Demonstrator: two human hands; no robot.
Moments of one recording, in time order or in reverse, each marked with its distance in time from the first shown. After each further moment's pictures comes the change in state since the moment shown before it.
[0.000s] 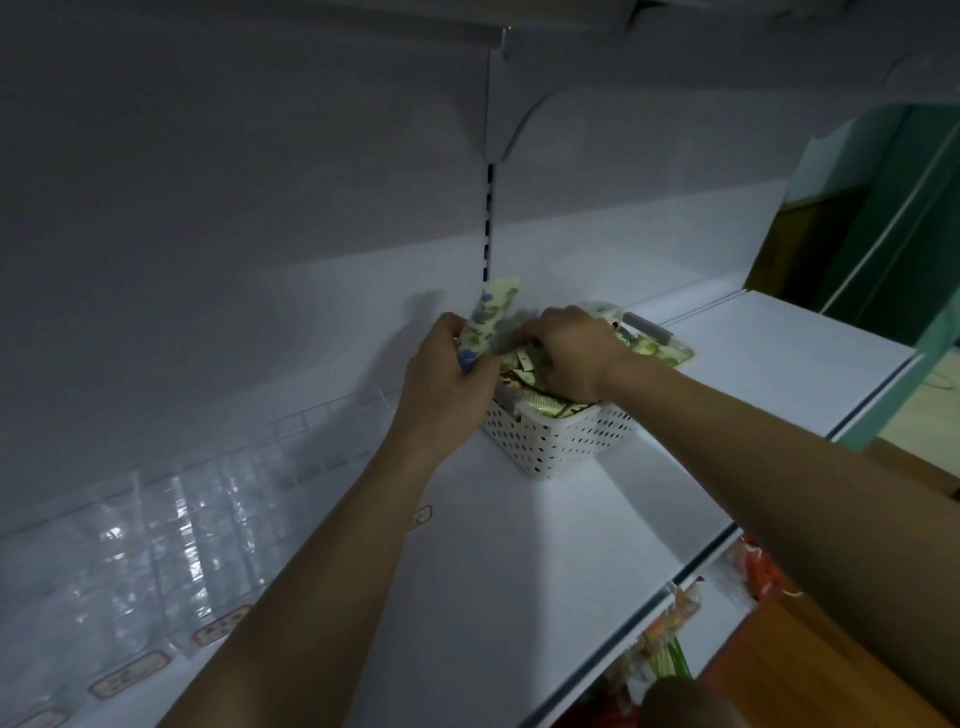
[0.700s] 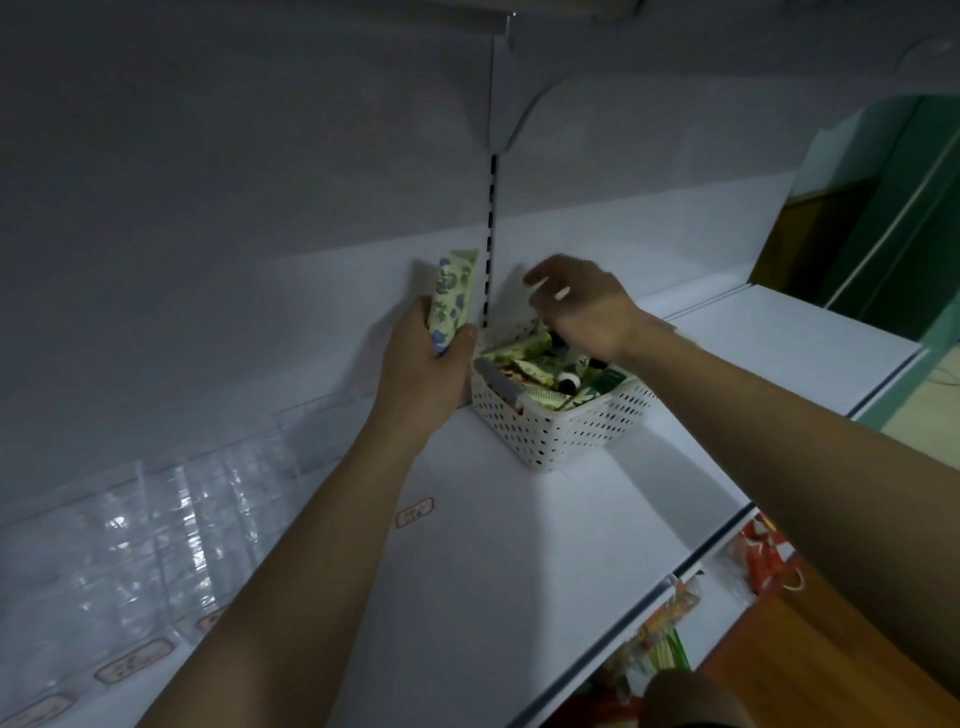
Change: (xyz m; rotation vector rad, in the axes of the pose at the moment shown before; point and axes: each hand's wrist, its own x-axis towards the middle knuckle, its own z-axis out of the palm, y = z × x) left_hand 0.010 -0.010 -0.015 -0.046 0.071 -0.031; right_hand -0.002 -0.007 -0.039 0.707 0.083 0.227
